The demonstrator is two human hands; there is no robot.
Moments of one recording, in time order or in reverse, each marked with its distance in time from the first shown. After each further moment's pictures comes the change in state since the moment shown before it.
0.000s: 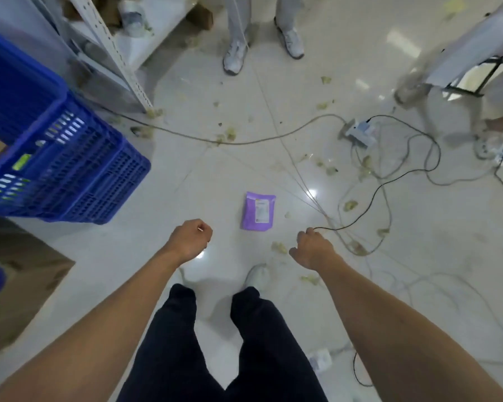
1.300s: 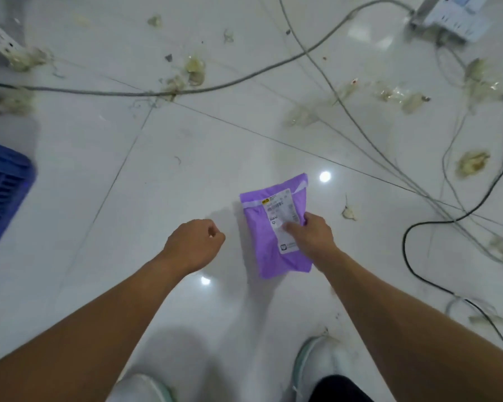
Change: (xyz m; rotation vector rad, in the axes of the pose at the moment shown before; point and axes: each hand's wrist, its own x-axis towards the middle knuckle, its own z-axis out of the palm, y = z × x) left_hand 0.512 -0.169 0.189 0.559 0.045 0.192; right_hand 0.513 -0.034 0.282 1.076 0.226 0.250
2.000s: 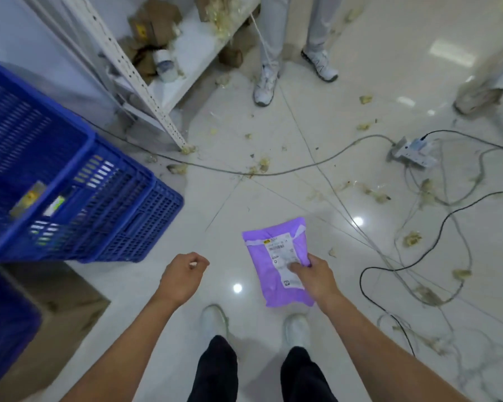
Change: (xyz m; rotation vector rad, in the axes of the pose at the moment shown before) left_hand -0.402 0.057 -0.280 -0.435 0.236 -0.188; right_hand -0.392 -0.201 -0.219 0.112 -0.236 -0.110
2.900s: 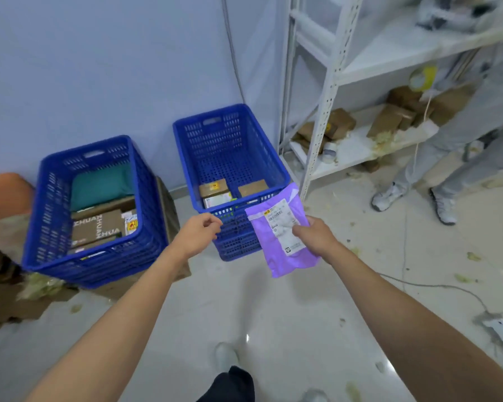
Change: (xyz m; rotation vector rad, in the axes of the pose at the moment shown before) left_hand -0.215 -0.095 -0.304 -0.498 0.465 -0.092; right_hand -0.210 -0.298 0.197 -0.483 -0.393 -0.557
